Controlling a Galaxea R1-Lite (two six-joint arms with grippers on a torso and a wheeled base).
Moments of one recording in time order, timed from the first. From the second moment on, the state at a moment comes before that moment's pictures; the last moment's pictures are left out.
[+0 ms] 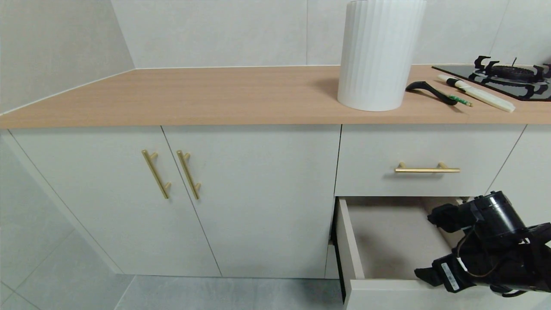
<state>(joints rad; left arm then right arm) 0.00 0.00 0.00 0.00 -0.03 0.01 0.36 1.63 -0.56 -0.12 -0.18 -0.01</state>
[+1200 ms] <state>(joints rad) 0.00 0.00 0.00 0.00 -0.03 0.01 0.53 1.39 -0.57 0.34 -0.18 -0.18</state>
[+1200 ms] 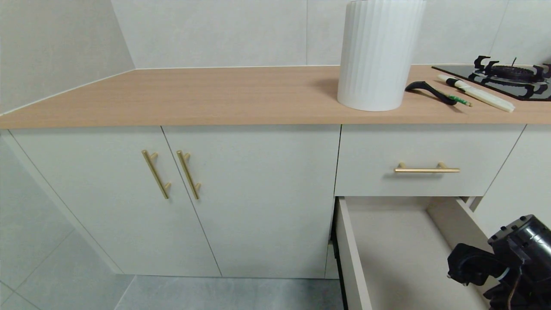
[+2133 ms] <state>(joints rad) 0.00 0.00 0.00 0.00 -0.03 0.01 0.48 1.36 -0.79 0.19 -0.15 0.21</state>
